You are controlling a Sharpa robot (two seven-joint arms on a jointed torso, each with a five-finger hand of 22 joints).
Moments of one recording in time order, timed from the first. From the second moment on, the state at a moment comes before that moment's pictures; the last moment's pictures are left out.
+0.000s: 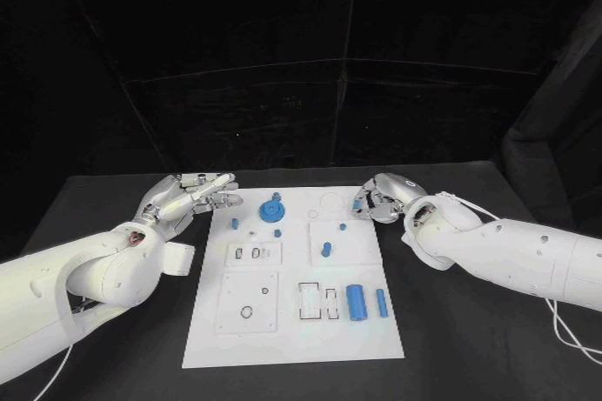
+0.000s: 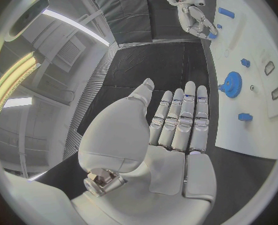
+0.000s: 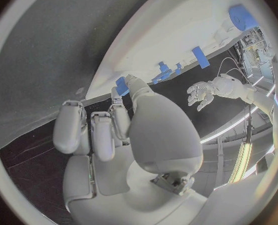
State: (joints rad) left arm 1.19 -0.91 -0.05 1.55 -0.01 -0.24 0.44; left_hand 1.32 0.01 0.07 0.07 0.11 0.97 0.23 0.07 0.06 1.00 0.18 0.09 0.06 1.07 0.14 0.15 0.10 0.17 0.86 0.26 0.19 0.07; right arm 1.11 -0.86 0.01 1.39 -1.43 -0.51 -0.19; right_hand 1.36 -0.03 0.12 0.09 0.38 1.05 0.09 0.25 0.10 1.42 0.01 1.30 1.30 1.47 -0.06 1.51 1.31 0.09 1.40 0.05 1.39 1.17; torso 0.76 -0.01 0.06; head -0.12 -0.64
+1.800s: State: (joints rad) left arm 1.20 -0.90 -0.05 1.52 -0.01 -0.25 0.44; left_hand 1.32 0.01 0.07 0.07 0.11 0.96 0.23 0.07 0.07 1.00 0.18 0.08 0.06 1.07 0.14 0.15 0.10 0.17 0.86 0.26 0.19 0.07; right arm 1.21 -0.52 -0.08 1.43 -1.63 -0.29 -0.27; right_hand 1.27 -0.11 0.30 0.09 0.35 1.07 0.10 0.23 0.09 1.43 0.01 1.32 1.31 1.47 -0.06 1.52 1.31 0.08 1.42 0.05 1.42 1.23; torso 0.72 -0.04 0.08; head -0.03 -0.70
